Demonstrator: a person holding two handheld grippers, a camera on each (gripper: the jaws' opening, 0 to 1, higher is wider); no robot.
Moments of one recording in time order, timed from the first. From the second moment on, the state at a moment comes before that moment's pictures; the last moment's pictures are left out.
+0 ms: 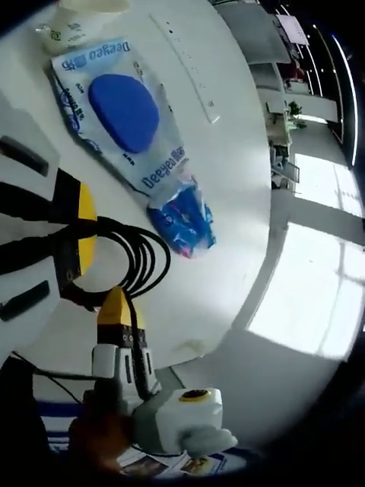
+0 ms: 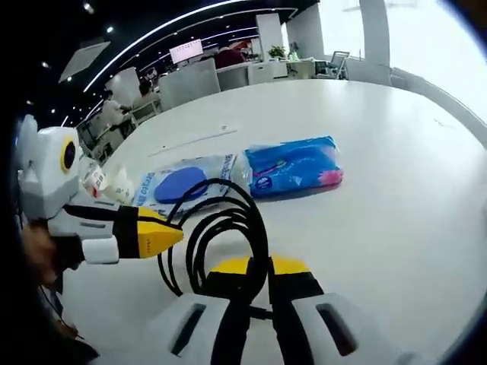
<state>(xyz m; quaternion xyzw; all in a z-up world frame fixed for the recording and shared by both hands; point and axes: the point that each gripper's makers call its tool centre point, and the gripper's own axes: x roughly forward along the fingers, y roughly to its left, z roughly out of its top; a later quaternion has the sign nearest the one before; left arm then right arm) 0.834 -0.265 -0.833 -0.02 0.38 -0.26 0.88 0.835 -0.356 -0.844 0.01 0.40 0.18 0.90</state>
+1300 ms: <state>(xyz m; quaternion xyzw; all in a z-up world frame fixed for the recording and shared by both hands) 0.831 -0.258 -0.841 0.02 0.36 -0.28 0.89 0.845 -0.351 -0.840 -0.07 0.33 0.26 0.90</state>
